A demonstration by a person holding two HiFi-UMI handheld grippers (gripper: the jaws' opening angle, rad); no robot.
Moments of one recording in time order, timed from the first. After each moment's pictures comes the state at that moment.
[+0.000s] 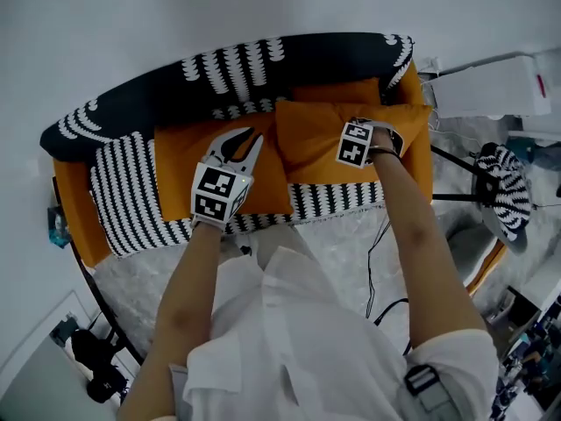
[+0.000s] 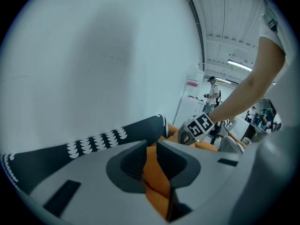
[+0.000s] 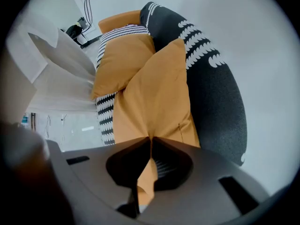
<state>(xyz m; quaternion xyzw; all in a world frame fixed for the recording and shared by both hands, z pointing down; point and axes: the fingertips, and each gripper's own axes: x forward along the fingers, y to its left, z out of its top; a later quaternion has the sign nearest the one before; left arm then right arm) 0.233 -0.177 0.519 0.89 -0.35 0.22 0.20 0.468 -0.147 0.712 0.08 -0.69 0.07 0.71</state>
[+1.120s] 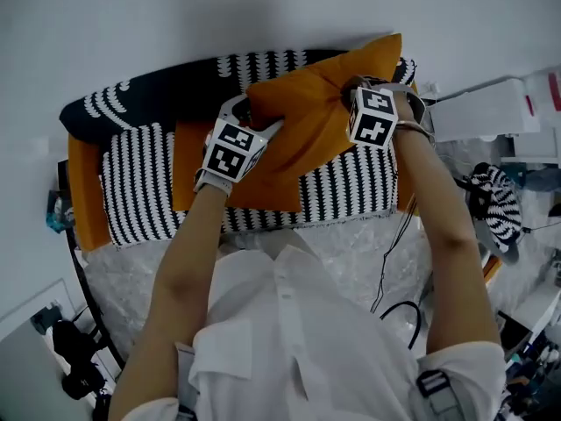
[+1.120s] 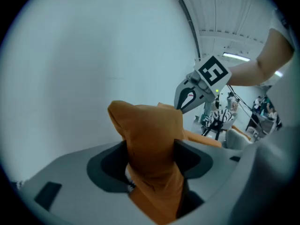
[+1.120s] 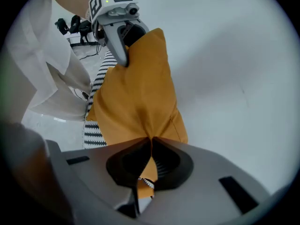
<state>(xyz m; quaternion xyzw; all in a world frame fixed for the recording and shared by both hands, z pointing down) 0.193 -0.188 0.453 0.89 -0.36 0.25 0.14 0.347 -0.215 0.466 0.11 -0.74 -0.14 0.65</state>
